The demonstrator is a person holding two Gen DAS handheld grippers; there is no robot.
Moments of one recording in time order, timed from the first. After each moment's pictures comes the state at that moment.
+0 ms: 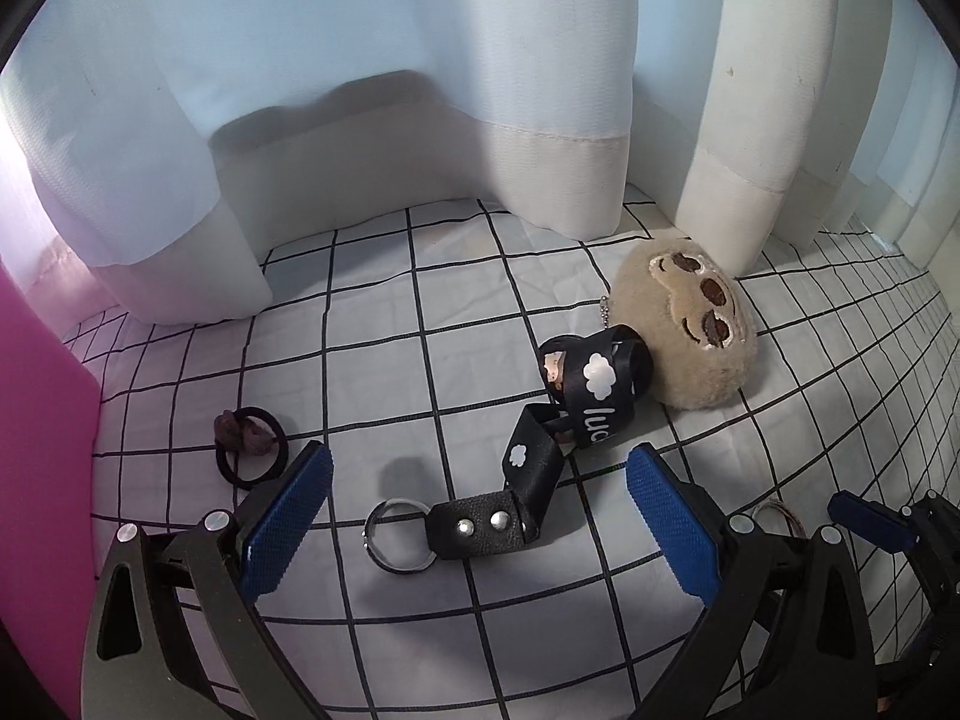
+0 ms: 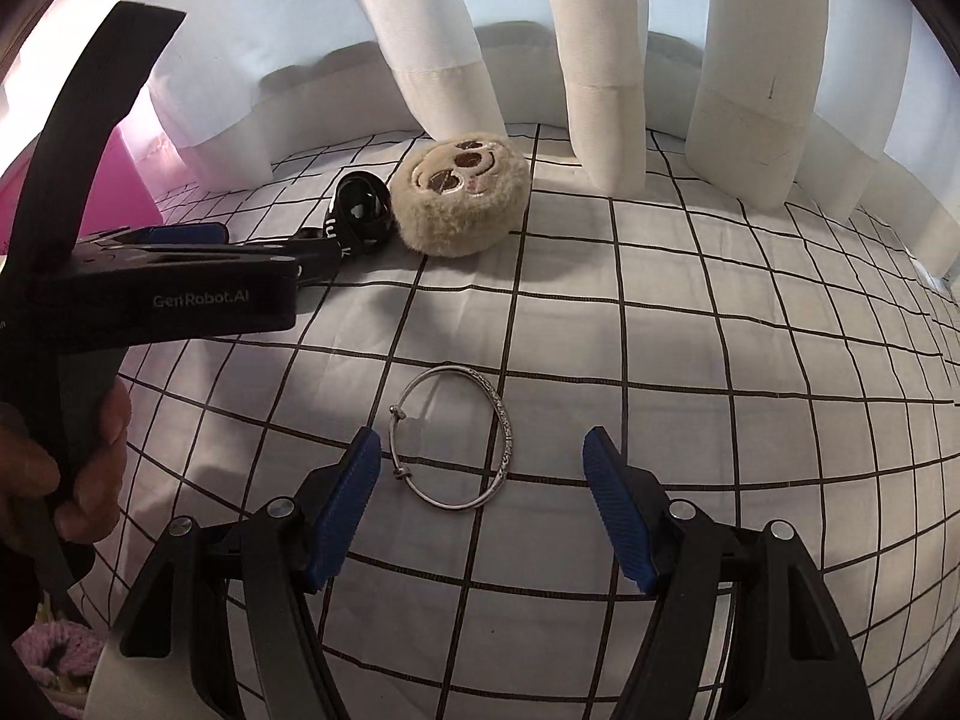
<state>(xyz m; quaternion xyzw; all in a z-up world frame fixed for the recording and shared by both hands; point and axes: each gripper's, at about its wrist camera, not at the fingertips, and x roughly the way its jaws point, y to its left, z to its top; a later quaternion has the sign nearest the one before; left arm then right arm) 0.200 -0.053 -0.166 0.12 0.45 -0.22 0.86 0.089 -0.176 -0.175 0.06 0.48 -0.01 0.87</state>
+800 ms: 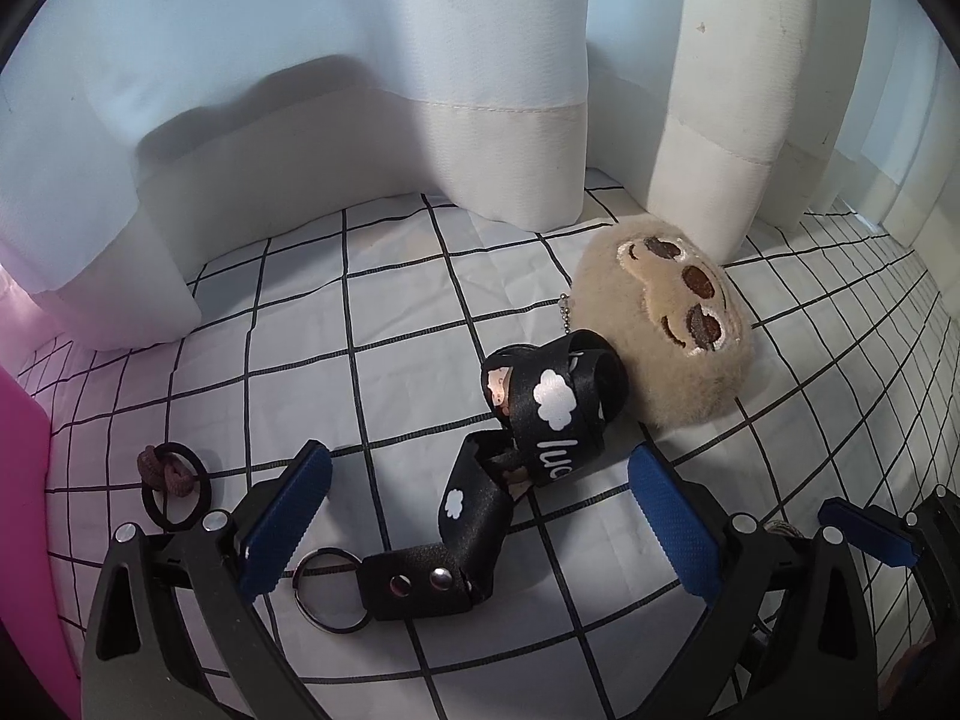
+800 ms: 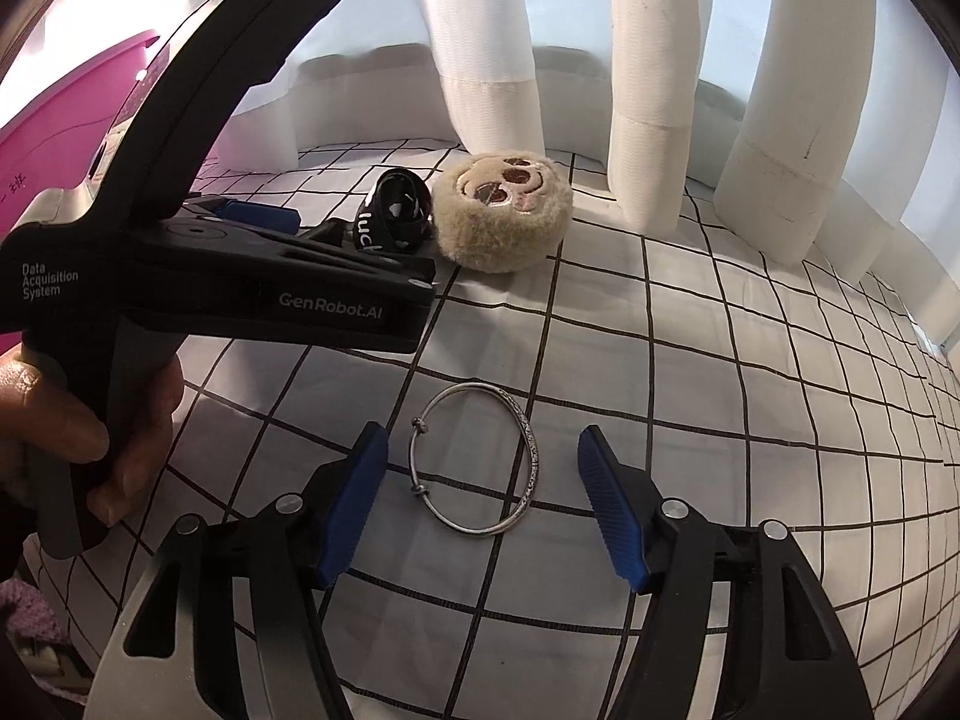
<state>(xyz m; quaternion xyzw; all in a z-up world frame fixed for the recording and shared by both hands) 0.210 -0.083 -0.186 0.12 0.45 -0.25 0.85 0.094 -0.161 -0.180 0.00 0.46 0.01 0.89</state>
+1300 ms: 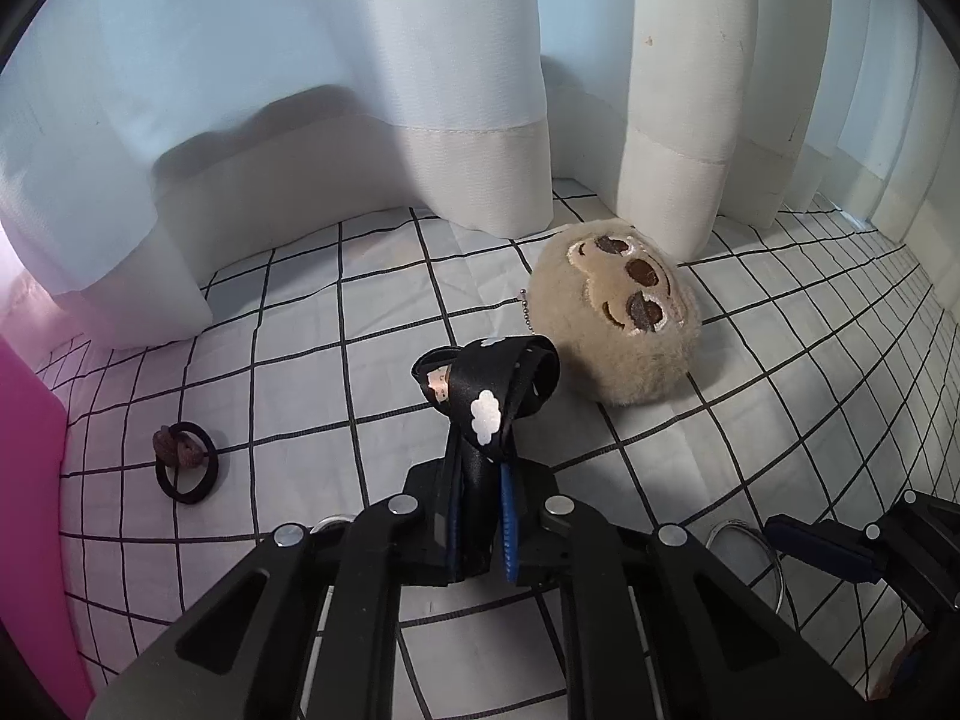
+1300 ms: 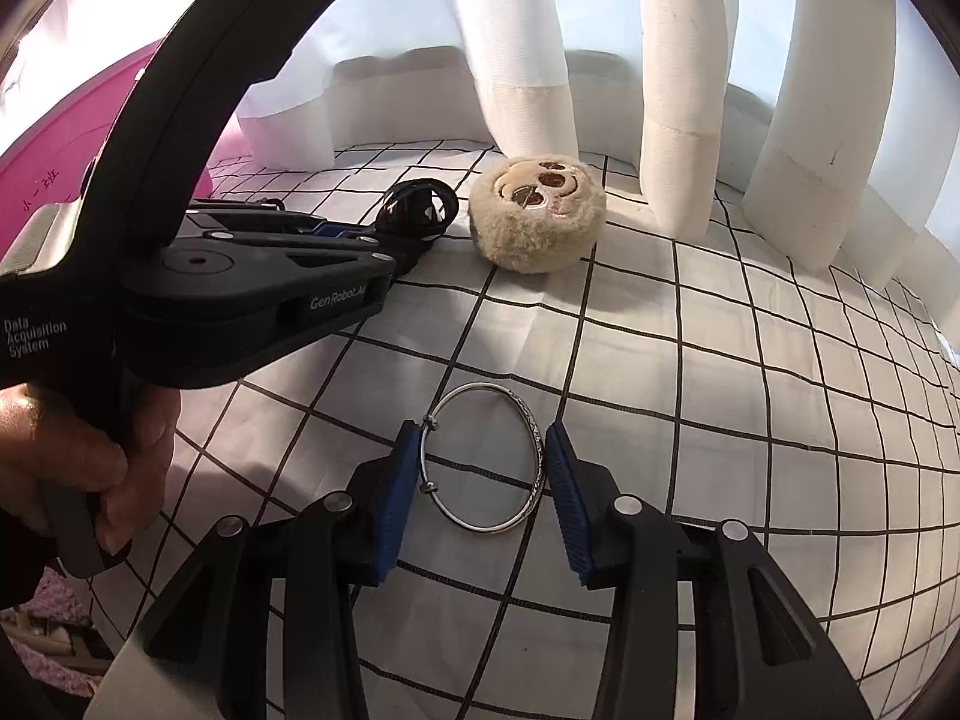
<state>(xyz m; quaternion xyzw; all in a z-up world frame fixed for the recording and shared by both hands) 0.181 -0.089 -0.178 0.12 0.43 -0.24 0.86 0.096 -0.163 -0.177 0.02 0.46 0.05 0.89</state>
